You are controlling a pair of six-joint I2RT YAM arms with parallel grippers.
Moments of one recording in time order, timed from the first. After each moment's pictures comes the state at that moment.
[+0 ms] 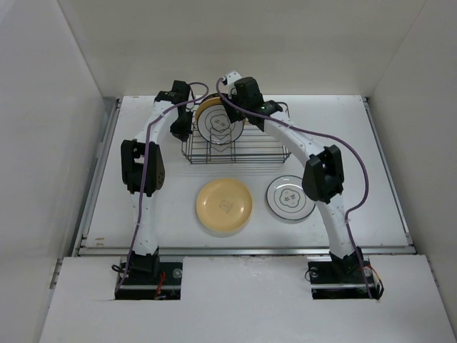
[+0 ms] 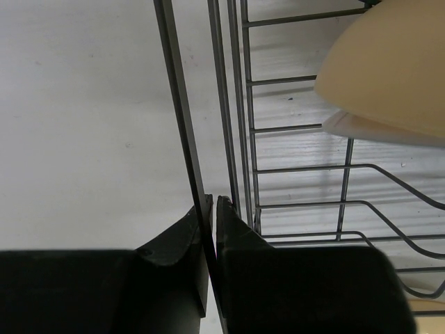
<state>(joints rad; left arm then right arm) -0.20 2.25 2.08 -1.04 -0.05 -0.08 0.57 2.31 2.22 -0.45 0.09 -0.09</state>
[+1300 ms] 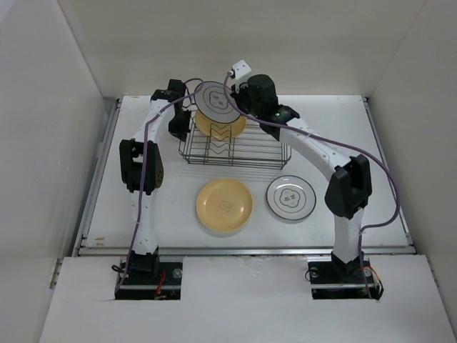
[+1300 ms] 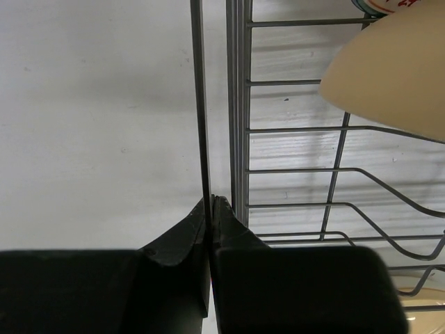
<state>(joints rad) -0.17 2.28 2.12 -1.07 0.03 -0.07 0.60 1.99 1.88 -0.17 0.14 -0.20</state>
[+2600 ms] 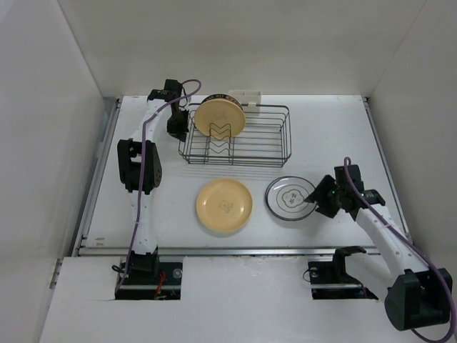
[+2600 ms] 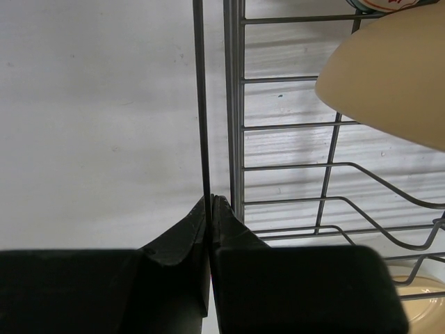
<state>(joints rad) -0.14 2.28 2.12 -1.08 0.09 -0.09 0.13 0.92 0.60 -0.68 -0.12 0.81</state>
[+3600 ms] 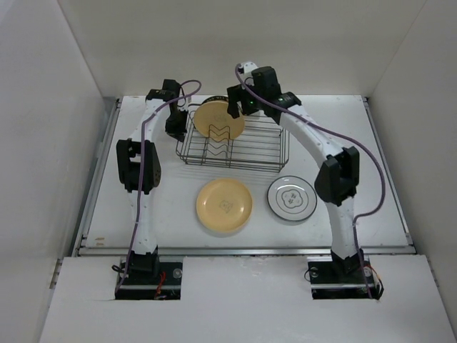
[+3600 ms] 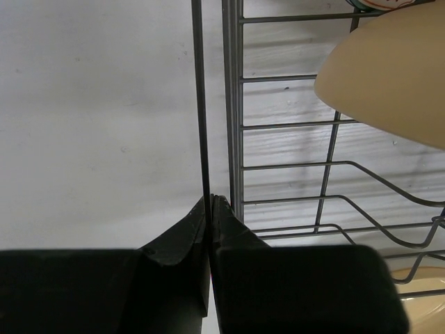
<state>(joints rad) -0.13 2.27 2.12 -1.09 0.11 -0.02 0.50 2.13 2.12 -0.50 -0.10 0.08</state>
